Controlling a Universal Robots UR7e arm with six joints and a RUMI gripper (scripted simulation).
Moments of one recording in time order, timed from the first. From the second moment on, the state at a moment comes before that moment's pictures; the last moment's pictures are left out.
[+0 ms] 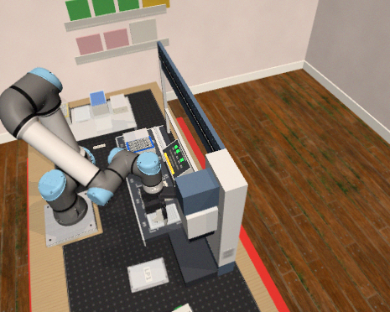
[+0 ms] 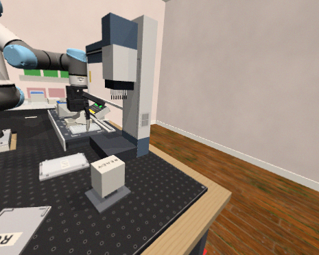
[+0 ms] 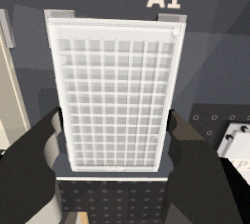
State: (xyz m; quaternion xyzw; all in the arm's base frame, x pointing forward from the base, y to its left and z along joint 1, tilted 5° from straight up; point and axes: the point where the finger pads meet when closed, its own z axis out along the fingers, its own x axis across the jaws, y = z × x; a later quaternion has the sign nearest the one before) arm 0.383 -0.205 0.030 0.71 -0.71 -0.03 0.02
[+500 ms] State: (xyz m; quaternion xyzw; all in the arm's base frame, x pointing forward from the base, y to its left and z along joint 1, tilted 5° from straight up) arm 0.382 -0.204 0.029 0.71 -0.71 -0.03 0.02
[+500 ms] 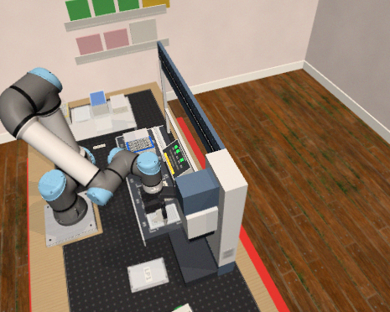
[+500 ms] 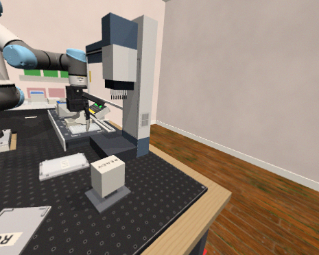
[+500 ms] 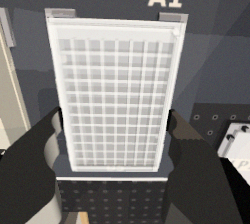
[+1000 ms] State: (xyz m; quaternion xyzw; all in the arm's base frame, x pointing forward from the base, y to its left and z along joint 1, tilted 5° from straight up) arm 0.381 -0.204 0.025 0.71 -0.71 -0.03 0.02
